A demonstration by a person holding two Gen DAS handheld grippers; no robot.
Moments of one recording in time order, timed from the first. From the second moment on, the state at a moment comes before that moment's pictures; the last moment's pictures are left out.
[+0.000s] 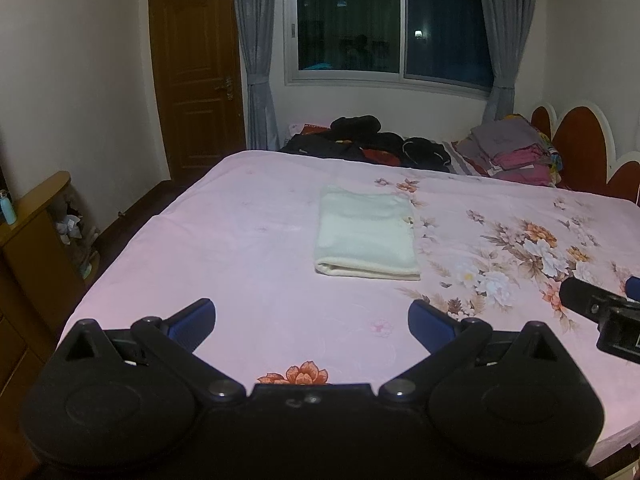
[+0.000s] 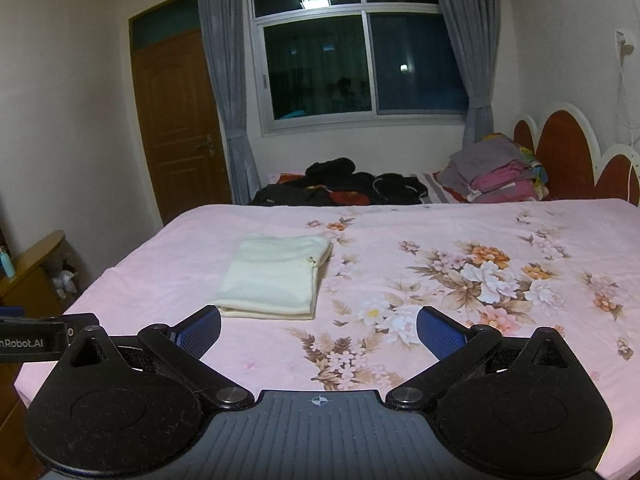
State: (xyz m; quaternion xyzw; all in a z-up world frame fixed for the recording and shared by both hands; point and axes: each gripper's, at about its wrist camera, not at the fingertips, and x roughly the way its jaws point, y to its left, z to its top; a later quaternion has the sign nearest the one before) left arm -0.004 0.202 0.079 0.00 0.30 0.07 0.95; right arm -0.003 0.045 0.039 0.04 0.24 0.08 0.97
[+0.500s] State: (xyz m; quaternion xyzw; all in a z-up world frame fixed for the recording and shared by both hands) left arm -0.003 0.208 0.076 -0.01 0.31 0.07 0.95; right arm -0.002 0.045 0.037 0.04 0.24 0.09 0.97
